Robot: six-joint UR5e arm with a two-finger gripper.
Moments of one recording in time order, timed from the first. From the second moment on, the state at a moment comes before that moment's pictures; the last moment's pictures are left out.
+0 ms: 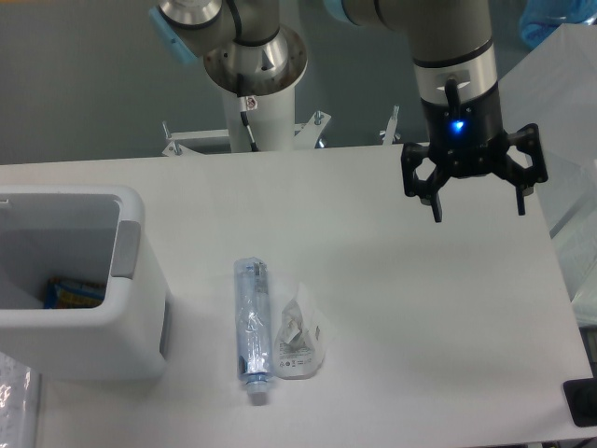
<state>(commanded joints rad) 2.63 -1.77 -1.41 -0.99 1.59 0.83</state>
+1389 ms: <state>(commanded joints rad) 2.58 -1.79 -1.57 -0.87 1.52 0.62</state>
